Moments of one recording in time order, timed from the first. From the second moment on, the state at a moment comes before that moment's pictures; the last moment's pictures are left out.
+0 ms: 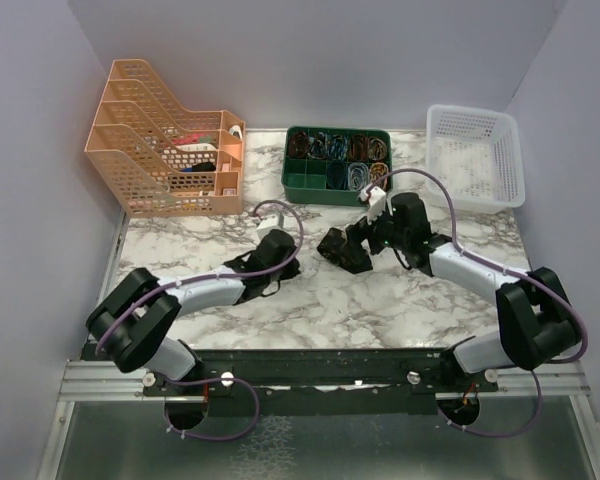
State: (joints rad) left arm -0.80 1.49 0.67 0.13 -0.24 -0.81; right arm 0.43 1.43 0.75 0.09 -0.34 -0.11
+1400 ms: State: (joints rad) left arm -0.58 1.19 0.50 0.07 -0.21 -0.80; right arm 0.61 1.70 0.88 0.06 -0.20 -0.33
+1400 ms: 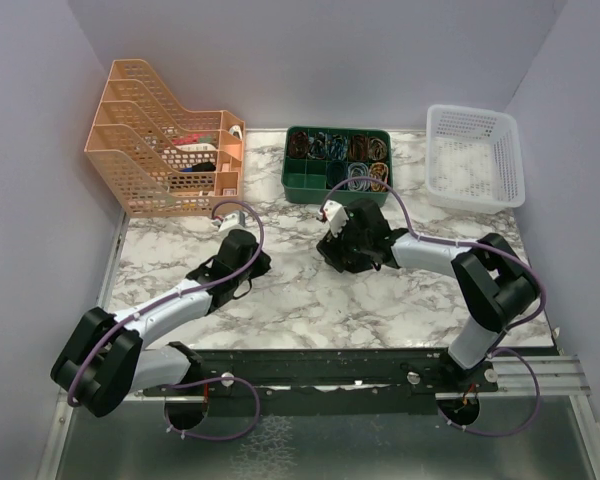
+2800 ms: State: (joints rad) left arm -0.58 1.37 0.56 0.26 0.04 -0.77; right arm 0.56 1.40 0.82 0.06 -0.21 -0.04
